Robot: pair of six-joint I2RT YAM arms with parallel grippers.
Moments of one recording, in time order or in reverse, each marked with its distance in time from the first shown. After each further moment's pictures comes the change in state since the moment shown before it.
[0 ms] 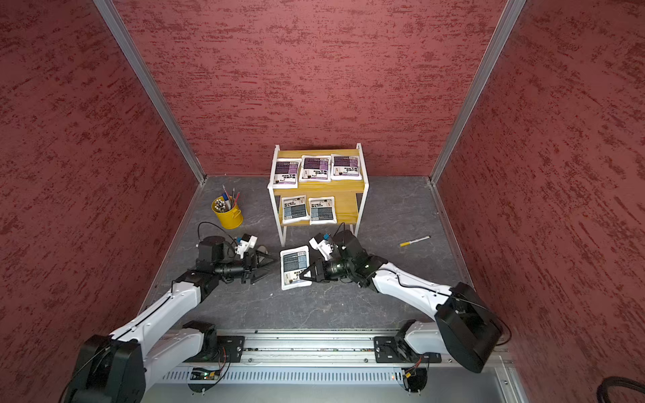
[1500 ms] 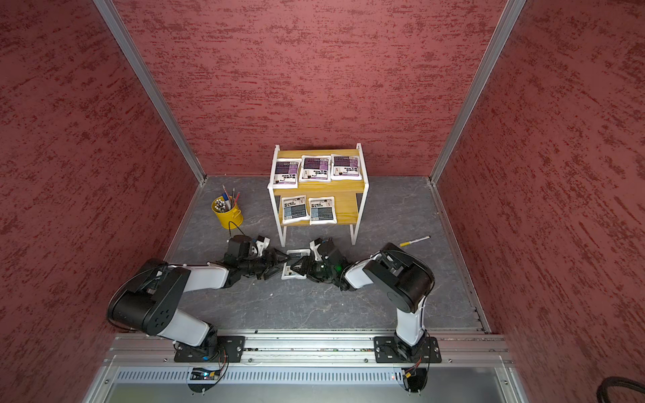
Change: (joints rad) left arm -0.157 0.531 -0.002 0.428 -0.347 -0.084; right arm 0.059 0.579 -0.066 0.687 0.343 0.381
